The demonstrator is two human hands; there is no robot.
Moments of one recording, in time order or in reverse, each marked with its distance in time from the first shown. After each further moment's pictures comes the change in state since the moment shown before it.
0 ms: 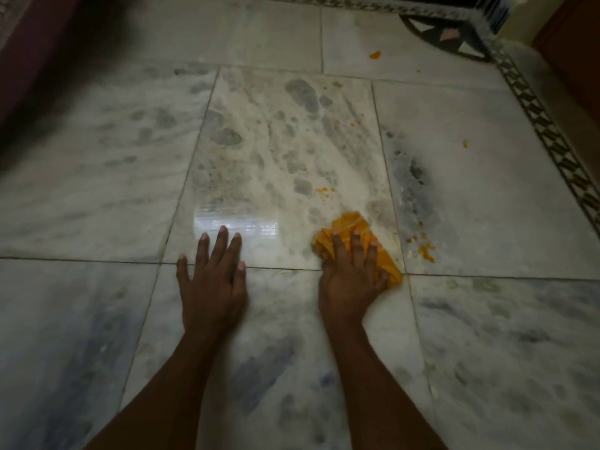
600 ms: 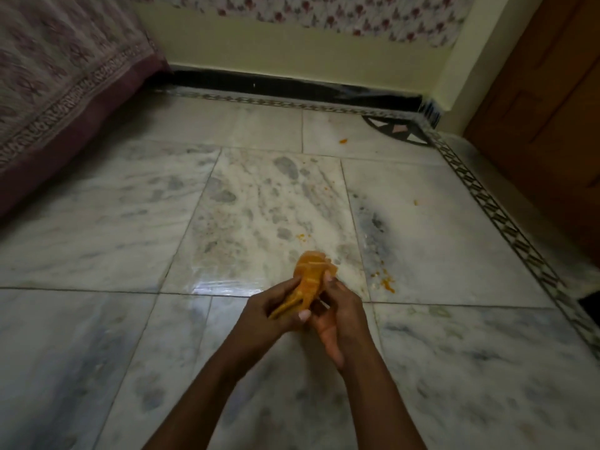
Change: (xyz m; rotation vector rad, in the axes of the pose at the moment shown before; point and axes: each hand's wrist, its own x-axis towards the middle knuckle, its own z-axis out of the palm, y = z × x) left_hand -0.059 0.117 -0.067 -1.183 -0.369 0.084; right_hand -0.028 -0.004 -0.134 1.704 -0.505 0.581
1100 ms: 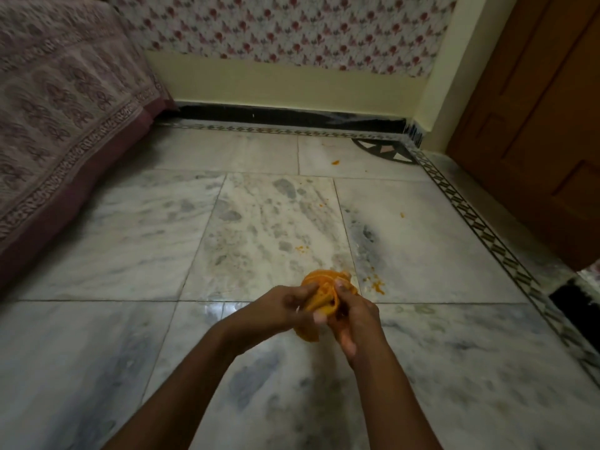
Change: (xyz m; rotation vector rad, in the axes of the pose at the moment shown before) left_hand -0.028 0.080 -0.002 0.123 -0.453 -0.099; right_hand -0.055 -0.031 -0.003 0.013 0.176 -0.011
